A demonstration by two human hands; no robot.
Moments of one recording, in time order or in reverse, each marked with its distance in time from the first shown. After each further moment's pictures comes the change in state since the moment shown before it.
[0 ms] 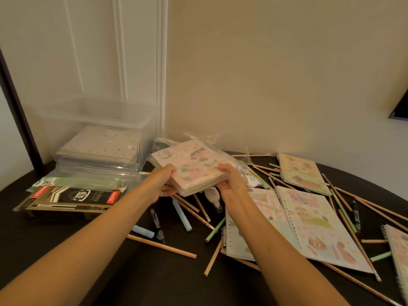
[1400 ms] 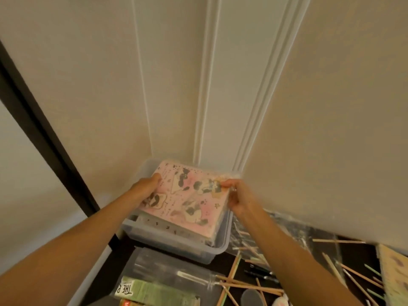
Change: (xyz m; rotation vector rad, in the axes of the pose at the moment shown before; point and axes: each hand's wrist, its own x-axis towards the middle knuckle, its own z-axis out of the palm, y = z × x) left_hand 0.166 0.210 -0.245 0.505 0.316 -0.328; right_hand 0.128 -0.005 0.325 -0.435 -0.162 0.418
